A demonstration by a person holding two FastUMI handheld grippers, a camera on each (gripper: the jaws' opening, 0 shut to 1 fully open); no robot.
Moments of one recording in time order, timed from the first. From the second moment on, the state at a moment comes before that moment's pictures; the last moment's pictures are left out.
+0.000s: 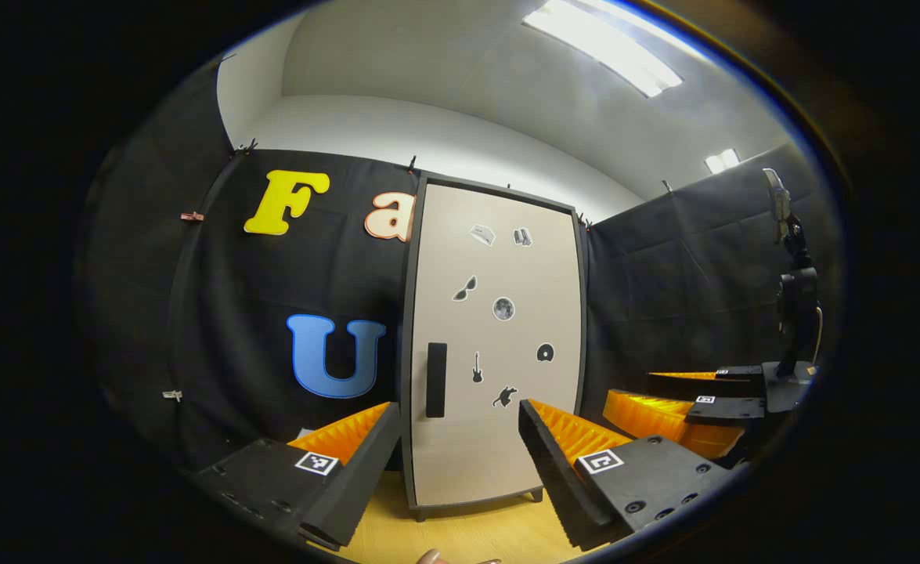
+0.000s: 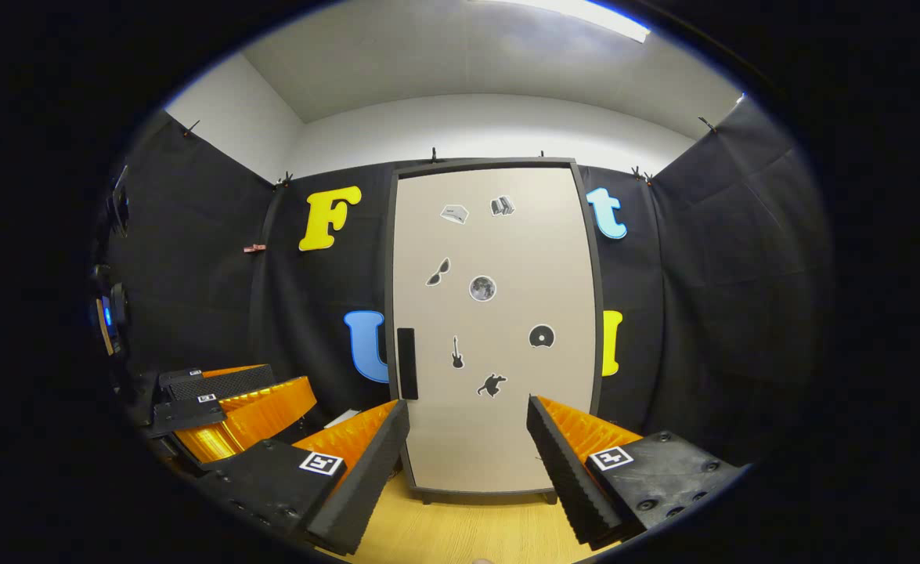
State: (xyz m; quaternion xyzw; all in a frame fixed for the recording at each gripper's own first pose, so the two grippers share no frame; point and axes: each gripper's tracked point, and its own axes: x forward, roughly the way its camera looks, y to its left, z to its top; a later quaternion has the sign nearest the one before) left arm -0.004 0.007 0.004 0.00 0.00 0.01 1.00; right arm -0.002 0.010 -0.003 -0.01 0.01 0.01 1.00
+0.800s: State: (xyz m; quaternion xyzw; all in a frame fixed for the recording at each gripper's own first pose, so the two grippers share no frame) left arm -0.016 0.026 0.014 0.02 -0.03 0.02 1.00; right arm 0.011 0.025 -0.008 -0.01 0.02 0.01 1.00
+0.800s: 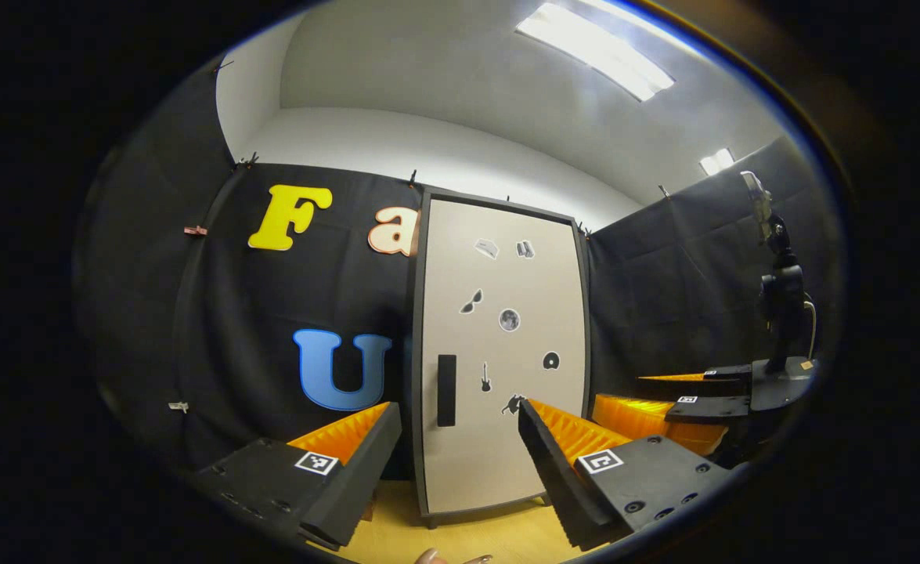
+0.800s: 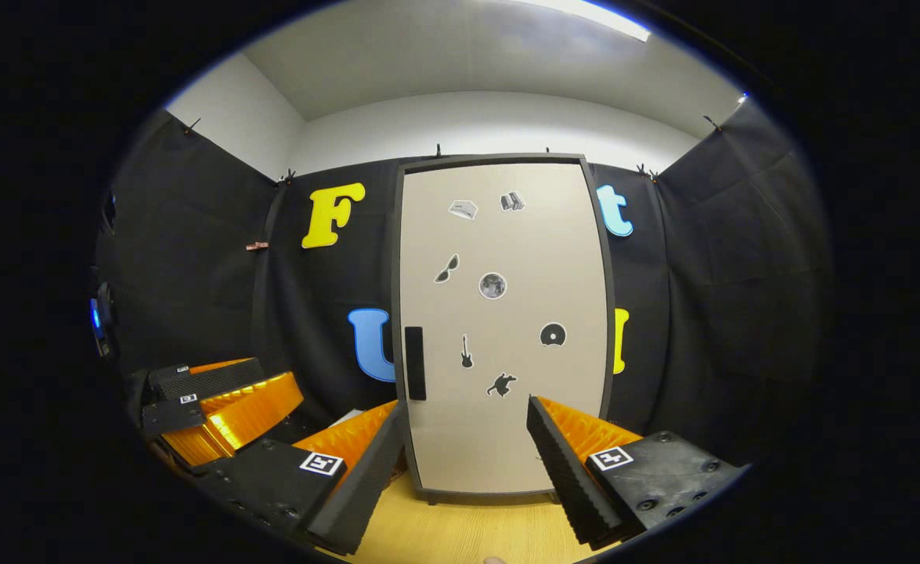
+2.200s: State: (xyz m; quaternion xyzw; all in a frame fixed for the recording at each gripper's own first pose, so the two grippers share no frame) left arm -0.049 0.092 -0.014 0.01 0.01 0.05 1.00; right arm 0.184 0.105 -0.047 0.00 0.01 0.03 1.00
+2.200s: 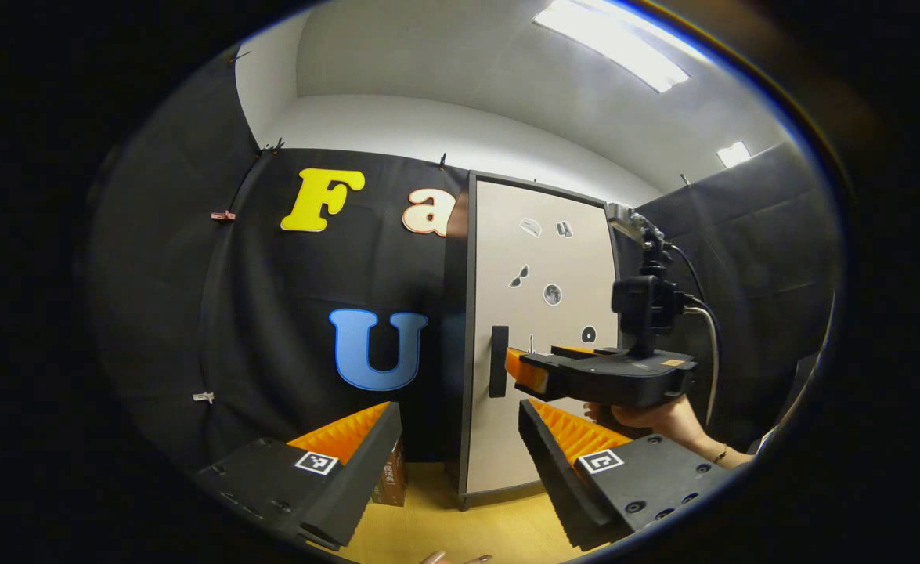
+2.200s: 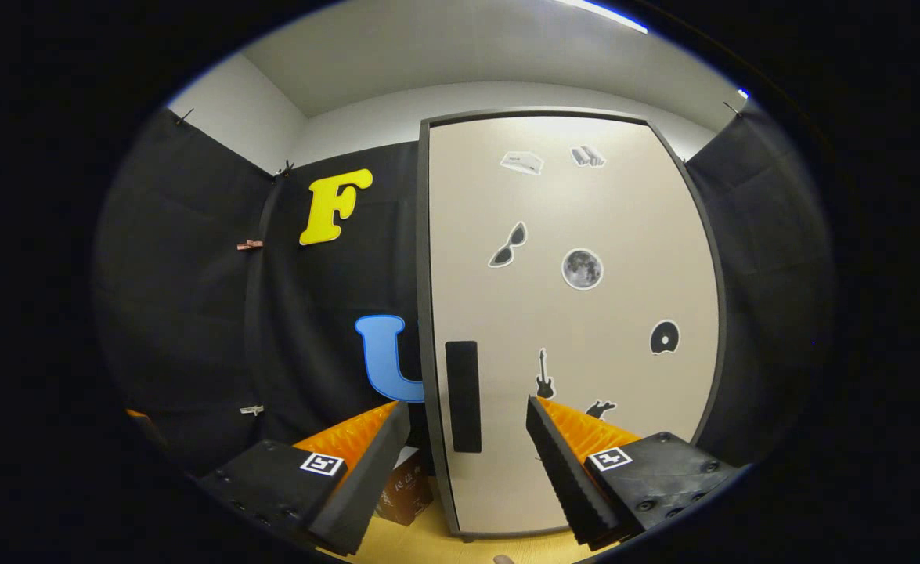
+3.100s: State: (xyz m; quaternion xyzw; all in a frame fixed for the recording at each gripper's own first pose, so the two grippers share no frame) left arm -0.059 0.116 -0.030 0.01 0.03 0.08 1.00; right arm 0.266 0.108 -0.090 -0.03 0.03 -0.04 1.00
